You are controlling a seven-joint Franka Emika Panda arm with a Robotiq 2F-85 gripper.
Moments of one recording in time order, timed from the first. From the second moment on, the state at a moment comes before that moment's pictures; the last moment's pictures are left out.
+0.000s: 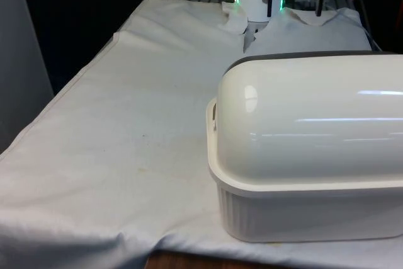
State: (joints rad) arm 0.24 0.08 -0.11 -2.11 0.01 2.25 0.04
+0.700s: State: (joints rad) arm 0.25 0.17 -0.06 -2.12 -0.03 2.42 0.10
